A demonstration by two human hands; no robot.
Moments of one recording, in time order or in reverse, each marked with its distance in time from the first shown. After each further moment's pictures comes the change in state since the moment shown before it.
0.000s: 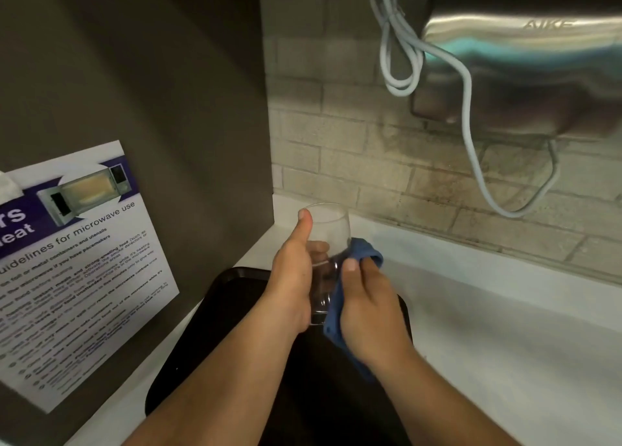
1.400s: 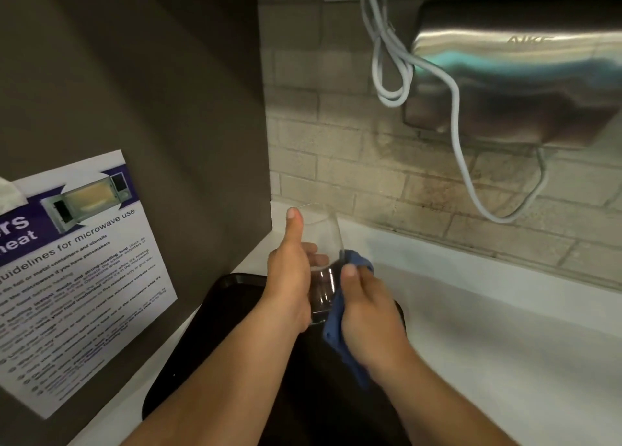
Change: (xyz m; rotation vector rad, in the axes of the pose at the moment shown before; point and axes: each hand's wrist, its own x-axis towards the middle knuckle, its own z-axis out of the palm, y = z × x) left_hand -0.003 0.002 0.006 -0.043 0.061 0.055; right_hand -0.006 -0.010 -0.011 0.016 -0.098 0.092
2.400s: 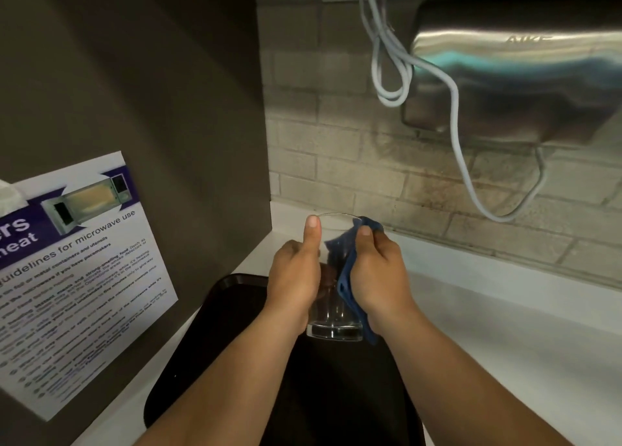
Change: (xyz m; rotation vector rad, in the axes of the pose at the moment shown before) left_hand 0.005 -0.009 -0.004 0.340 0.036 0.164; right_hand 0.041 -0.013 -0.002 0.136 0.210 -0.076
